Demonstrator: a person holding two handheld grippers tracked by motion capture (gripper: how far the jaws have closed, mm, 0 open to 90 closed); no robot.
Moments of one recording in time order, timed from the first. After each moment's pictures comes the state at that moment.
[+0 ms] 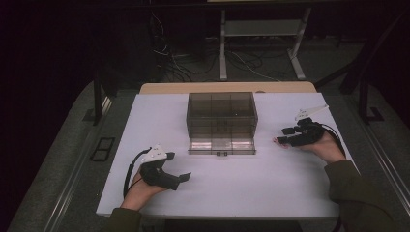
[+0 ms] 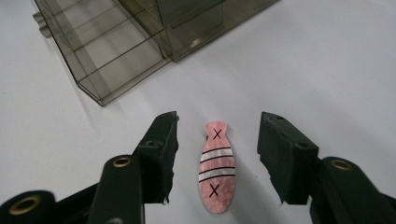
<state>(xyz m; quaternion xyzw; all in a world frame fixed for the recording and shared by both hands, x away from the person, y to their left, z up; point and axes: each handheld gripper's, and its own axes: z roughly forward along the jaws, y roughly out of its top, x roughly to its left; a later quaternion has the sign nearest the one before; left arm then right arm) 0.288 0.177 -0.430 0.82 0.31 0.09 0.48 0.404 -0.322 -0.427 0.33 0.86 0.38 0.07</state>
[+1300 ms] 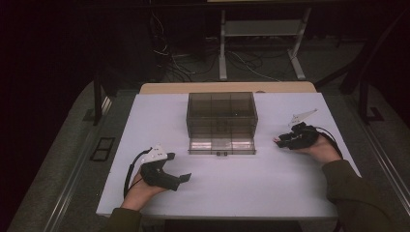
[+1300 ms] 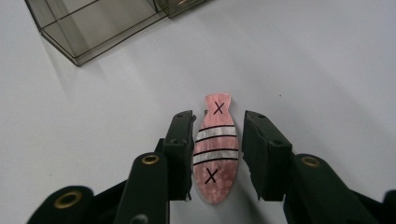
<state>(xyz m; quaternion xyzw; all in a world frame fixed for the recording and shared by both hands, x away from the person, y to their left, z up) 0.287 0.176 -0.431 0.82 0.31 0.09 0.48 0.406 -0.313 -0.445 0.31 0.89 0.32 0.08</state>
